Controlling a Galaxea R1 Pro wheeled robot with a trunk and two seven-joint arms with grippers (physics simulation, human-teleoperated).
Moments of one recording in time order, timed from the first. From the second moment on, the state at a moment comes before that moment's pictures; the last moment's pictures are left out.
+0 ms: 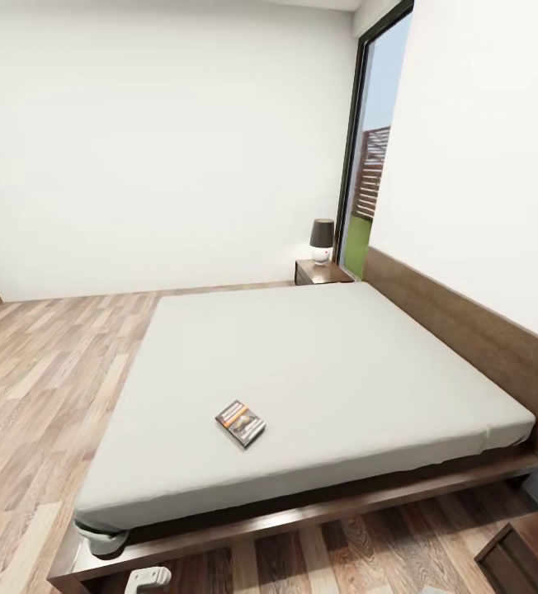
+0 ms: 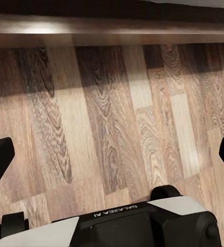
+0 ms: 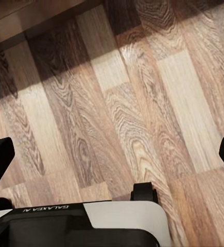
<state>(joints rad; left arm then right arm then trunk) -0.38 0.07 0.59 -0.20 -0.39 0.01 -0.60 -0.36 -0.14 -0.20 -0.15 -0.05 0.02 0.27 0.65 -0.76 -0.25</state>
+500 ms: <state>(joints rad) -0.38 0.07 0.59 -0.20 -0.39 0.01 -0.60 -0.36 -0.14 -0.20 -0.15 -0.05 0.02 0.27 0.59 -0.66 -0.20</state>
